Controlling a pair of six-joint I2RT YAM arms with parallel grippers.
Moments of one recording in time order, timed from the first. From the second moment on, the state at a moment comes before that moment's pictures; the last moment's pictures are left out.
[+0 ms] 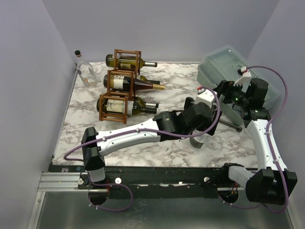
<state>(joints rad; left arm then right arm) -1.28 1.71 1.69 -0.45 -0.40 -0.49 -0.13 1.10 0.95 -0.22 -0.59 0.18</state>
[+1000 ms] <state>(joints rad) -1.31 2.08 2.07 -0.77 -0.56 -0.62 -0.13 1.11 0.94 -0.20 -0.54 0.19</state>
